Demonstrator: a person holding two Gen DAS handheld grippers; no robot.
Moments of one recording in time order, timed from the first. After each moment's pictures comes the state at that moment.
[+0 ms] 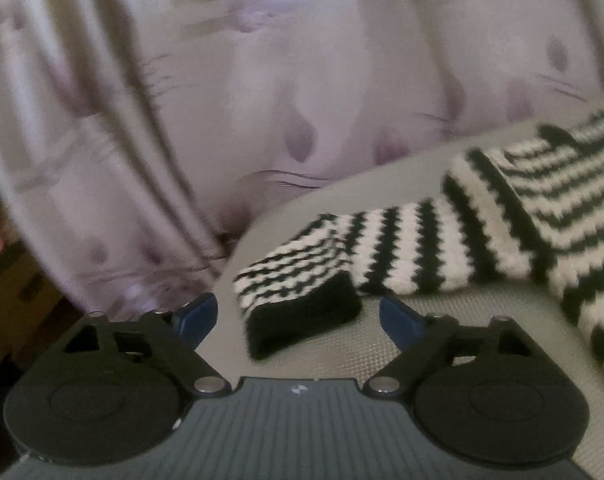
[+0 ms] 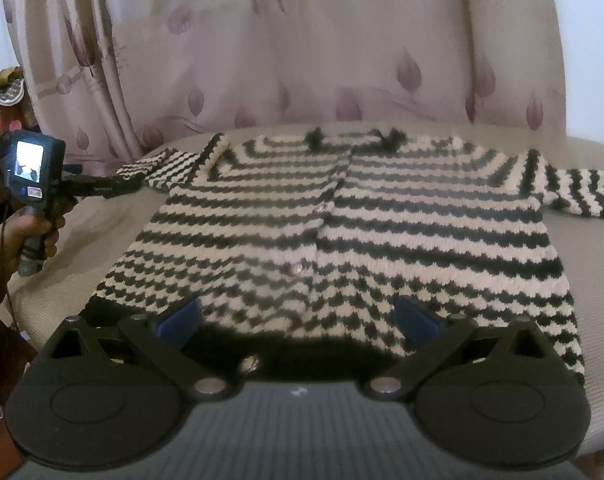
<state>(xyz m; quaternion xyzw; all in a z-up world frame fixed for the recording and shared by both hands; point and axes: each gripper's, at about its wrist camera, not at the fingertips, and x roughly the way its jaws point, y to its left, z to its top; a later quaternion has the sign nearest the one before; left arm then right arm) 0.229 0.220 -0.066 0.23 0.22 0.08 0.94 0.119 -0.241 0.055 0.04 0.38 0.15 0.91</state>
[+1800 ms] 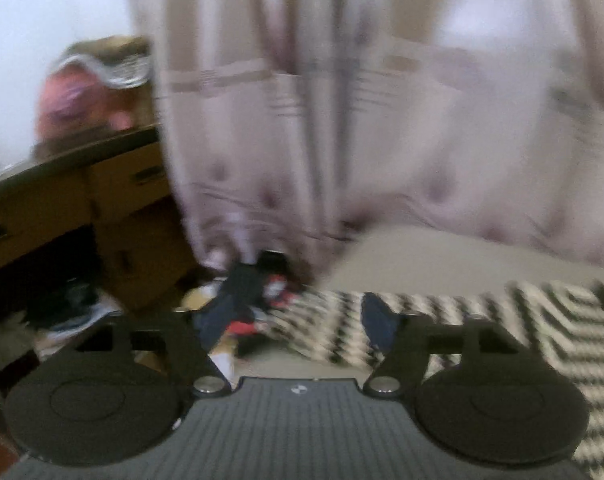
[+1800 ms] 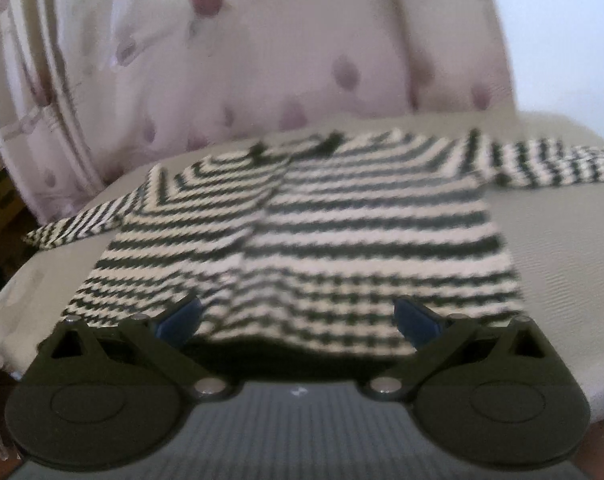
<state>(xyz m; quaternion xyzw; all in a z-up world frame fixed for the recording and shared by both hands) 0.138 0.256 0.046 -0.01 0.22 0.23 0.95 0.114 -0.302 0.051 0.09 0.37 0.09 0.92</state>
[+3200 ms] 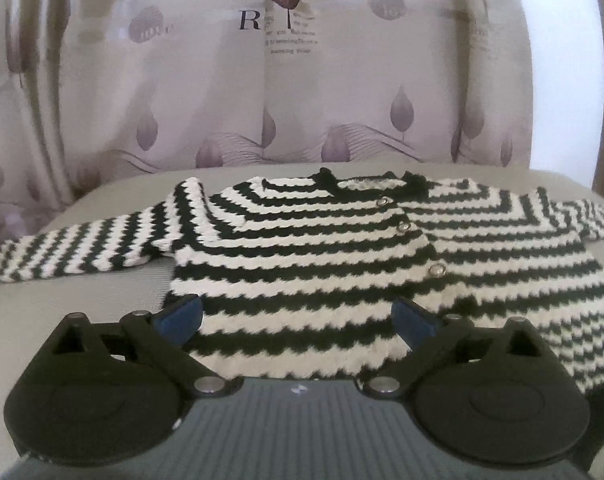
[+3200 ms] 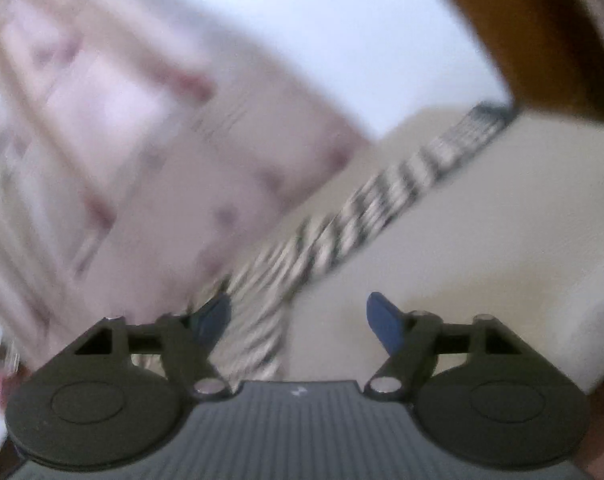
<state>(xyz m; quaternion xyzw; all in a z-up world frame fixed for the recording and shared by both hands) 0.135 0.006 -0.069 0.03 0.24 -0.04 0.97 0.089 -0.590 0.050 0.36 0.24 0.01 0.90</state>
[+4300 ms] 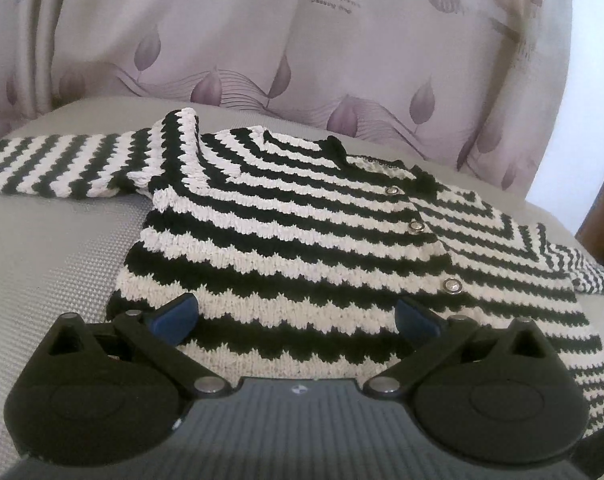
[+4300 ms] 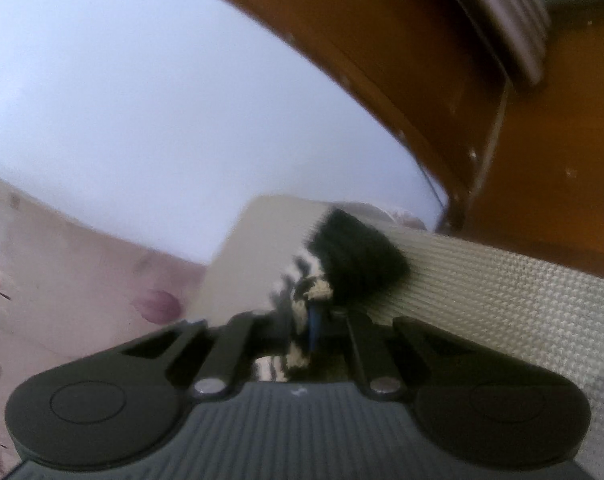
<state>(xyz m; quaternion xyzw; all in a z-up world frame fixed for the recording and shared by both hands) 0.180 0.036 -0.091 -0.09 0.30 -0.07 0.95 0.275 -0.765 -0.028 0.47 0.23 -0.18 0.84</state>
